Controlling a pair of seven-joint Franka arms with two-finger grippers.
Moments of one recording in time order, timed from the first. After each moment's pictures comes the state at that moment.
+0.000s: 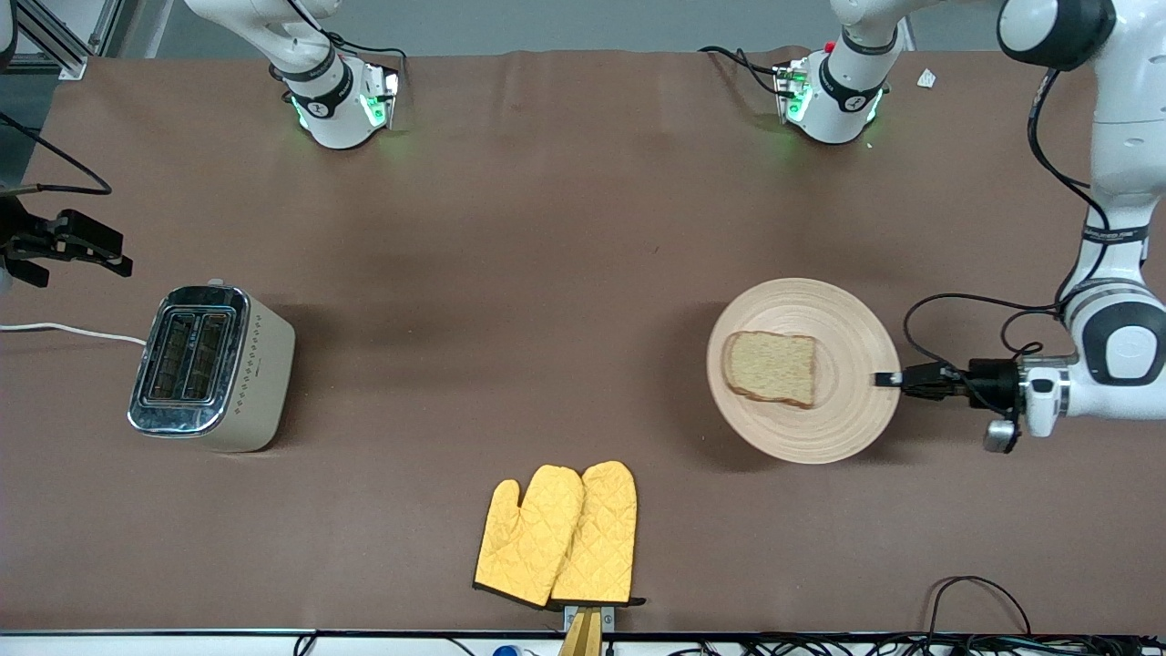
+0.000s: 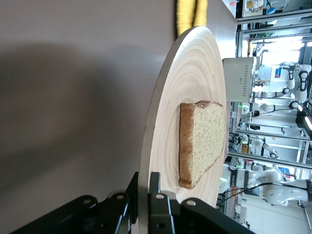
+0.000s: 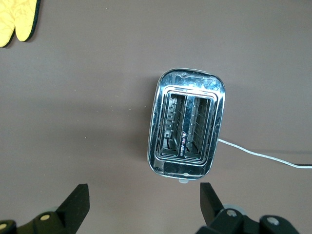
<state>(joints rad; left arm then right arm) 0.40 0.79 -0.13 -1.51 -0.84 1.61 0.79 0.01 0.09 -0.07 -1.46 0.01 1.54 -0.18</state>
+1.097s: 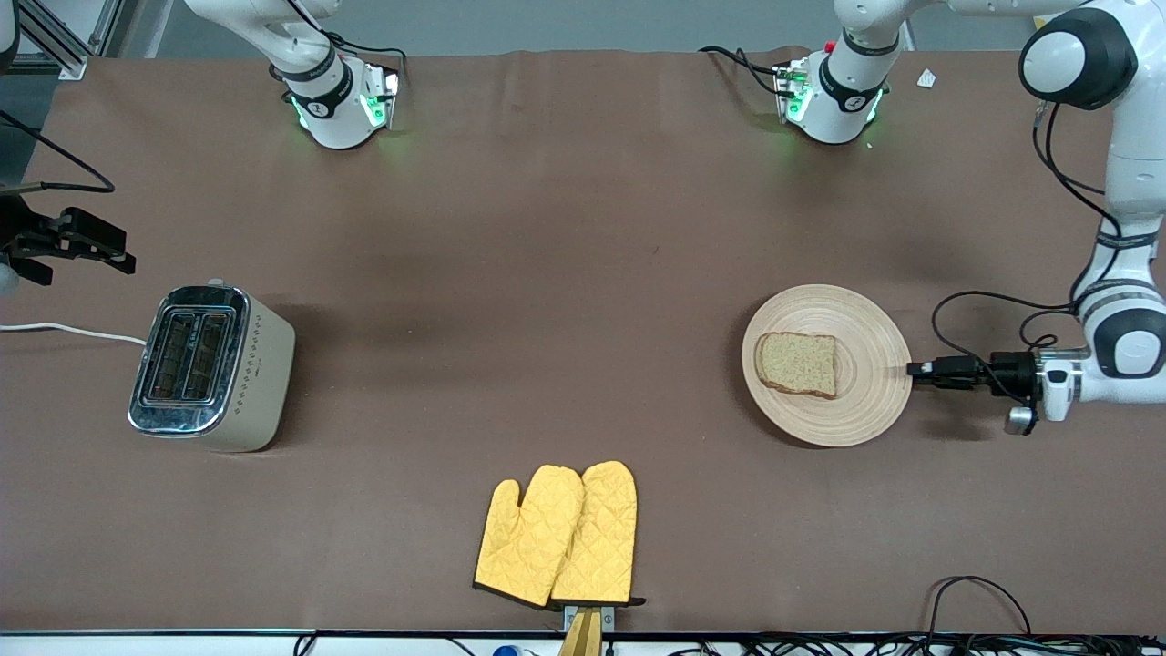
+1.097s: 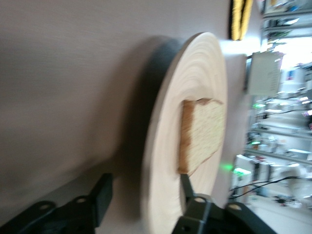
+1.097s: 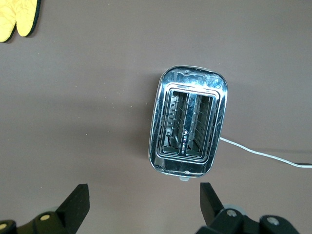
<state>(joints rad) 0.53 0.92 -0.13 -1.41 -0.66 1.62 0.85 0.01 0.09 -0.07 -1.46 0.01 1.53 -0.19</state>
